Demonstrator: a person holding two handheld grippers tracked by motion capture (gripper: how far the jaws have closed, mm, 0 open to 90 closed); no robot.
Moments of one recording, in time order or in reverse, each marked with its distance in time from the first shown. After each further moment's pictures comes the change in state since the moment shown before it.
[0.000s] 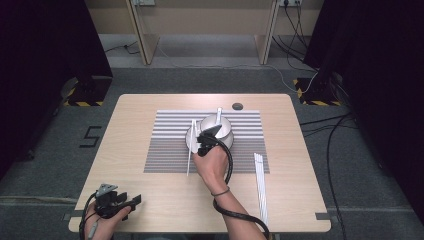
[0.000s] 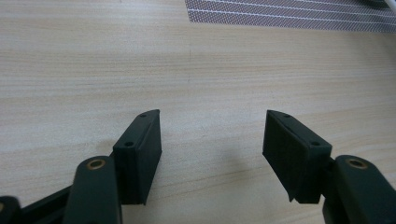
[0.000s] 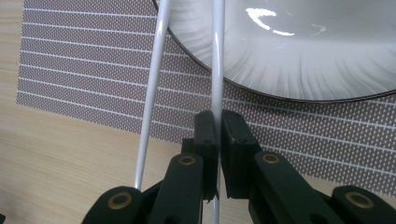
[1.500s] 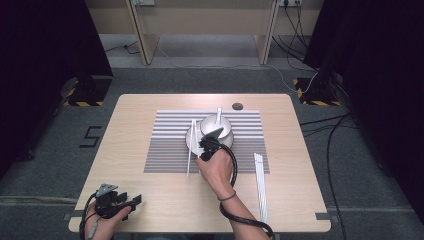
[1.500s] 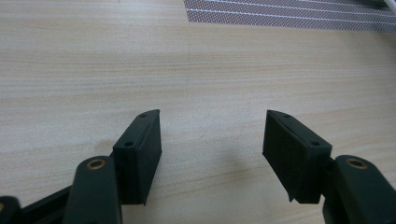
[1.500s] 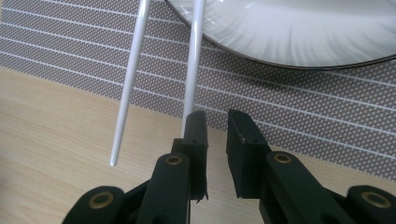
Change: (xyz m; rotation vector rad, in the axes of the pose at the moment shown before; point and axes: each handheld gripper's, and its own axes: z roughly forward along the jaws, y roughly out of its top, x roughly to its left) left arm -0.001 0.000 0.000 -0.003 0.000 0.000; right arm -0.009 -0.012 -0.003 0.046 -0.007 -0.083
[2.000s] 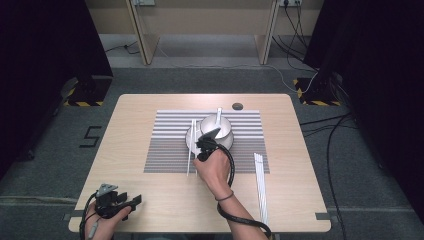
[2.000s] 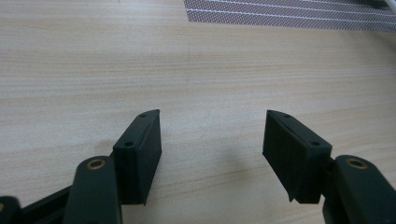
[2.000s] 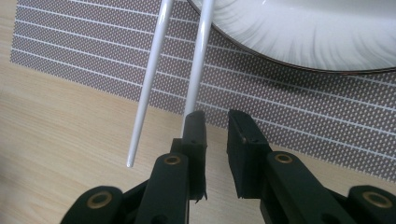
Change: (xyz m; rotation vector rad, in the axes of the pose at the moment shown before) left arm 0.000 0.000 0.000 0.000 0.000 0.003; right arm 0.008 0.001 0.002 0.001 0.016 -0.010
